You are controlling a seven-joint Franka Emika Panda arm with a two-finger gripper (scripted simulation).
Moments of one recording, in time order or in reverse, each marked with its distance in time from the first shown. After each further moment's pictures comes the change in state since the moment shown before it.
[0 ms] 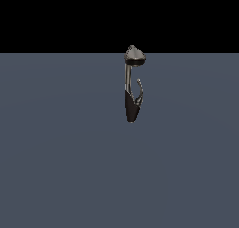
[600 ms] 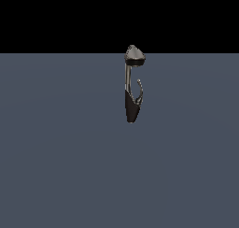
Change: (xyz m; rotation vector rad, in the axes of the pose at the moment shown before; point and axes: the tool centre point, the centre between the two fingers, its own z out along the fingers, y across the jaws) arm 0.029 -0.003 0.004 0.061 -0.030 0.095
